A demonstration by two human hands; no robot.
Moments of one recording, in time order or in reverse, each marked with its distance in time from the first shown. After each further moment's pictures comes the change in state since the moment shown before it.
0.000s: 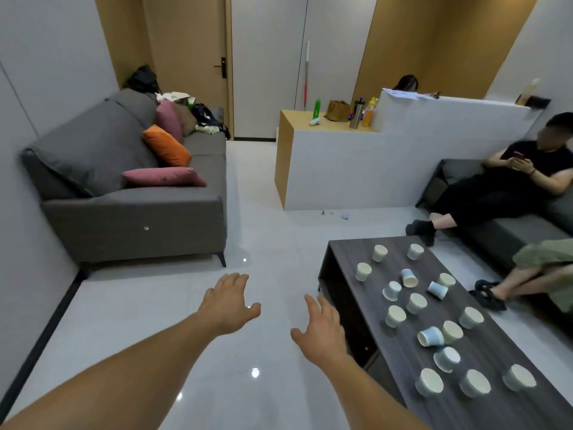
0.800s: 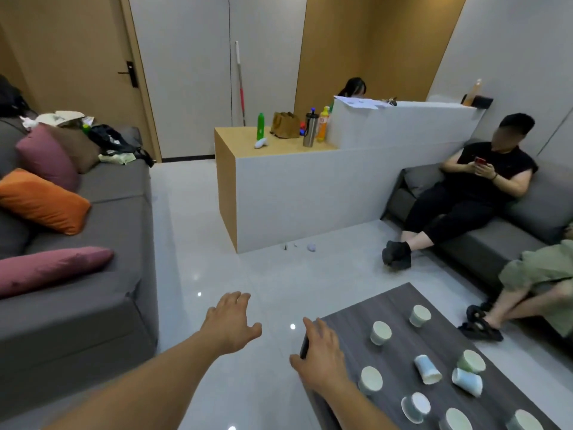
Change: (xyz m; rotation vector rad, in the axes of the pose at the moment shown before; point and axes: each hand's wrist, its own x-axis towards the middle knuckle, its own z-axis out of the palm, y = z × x) left_hand 0.546 0.067 -0.043 0.068 -0.136 0.197; right_hand 0.484 0.021 -0.064 0.060 0.041 0.196
